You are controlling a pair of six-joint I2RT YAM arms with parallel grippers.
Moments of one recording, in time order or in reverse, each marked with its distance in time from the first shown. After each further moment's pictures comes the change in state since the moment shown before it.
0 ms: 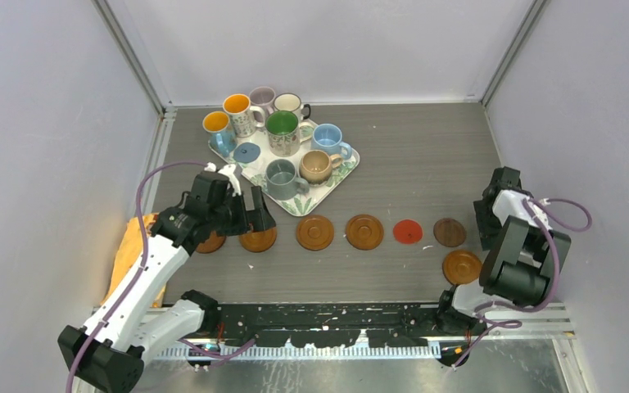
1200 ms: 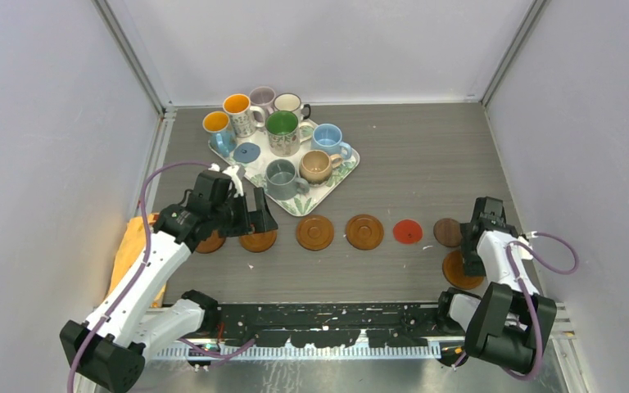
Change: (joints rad) left arm 0.000 0.031 0.011 -0.016 0.044 0.000; right arm 0.098 -0.377 -0.272 -0.077 -0.038 0.162
